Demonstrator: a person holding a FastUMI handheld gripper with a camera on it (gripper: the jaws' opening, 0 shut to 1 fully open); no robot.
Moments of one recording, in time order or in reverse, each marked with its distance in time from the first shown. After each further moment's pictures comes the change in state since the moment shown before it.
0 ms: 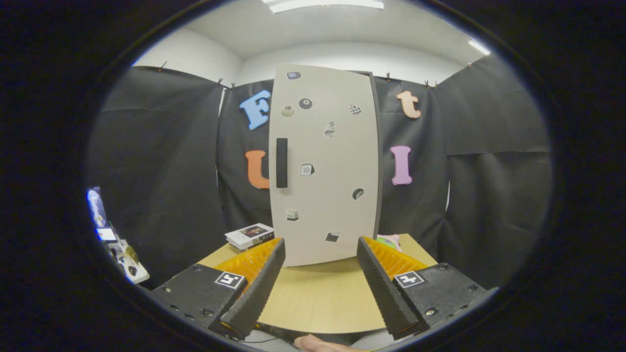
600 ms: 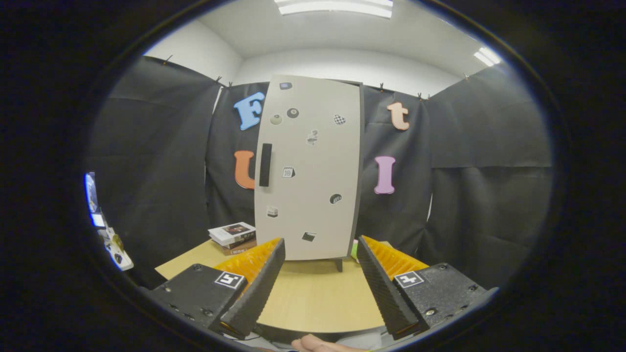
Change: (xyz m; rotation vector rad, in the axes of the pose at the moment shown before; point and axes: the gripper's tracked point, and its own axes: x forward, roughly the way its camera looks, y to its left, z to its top) arm -0.028 -0.046 0.005 -0.050 -0.041 -0.087
